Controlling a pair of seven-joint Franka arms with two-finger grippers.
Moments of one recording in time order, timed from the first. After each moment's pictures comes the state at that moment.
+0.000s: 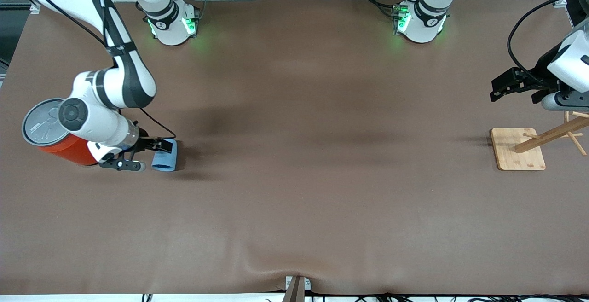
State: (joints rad) left arm -0.08 0.03 0.00 -1.55 -0.03 1.58 -0.04; right arm 0.09 0.32 0.02 -2.04 0.07 2.32 0.14
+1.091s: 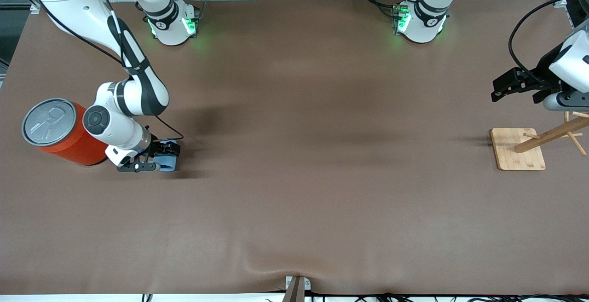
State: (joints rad) left arm -0.08 0.03 0.01 -1.55 -0.03 1.58 -0.04; right arm 0.08 0.42 0.01 -2.12 0.07 2.51 0.00
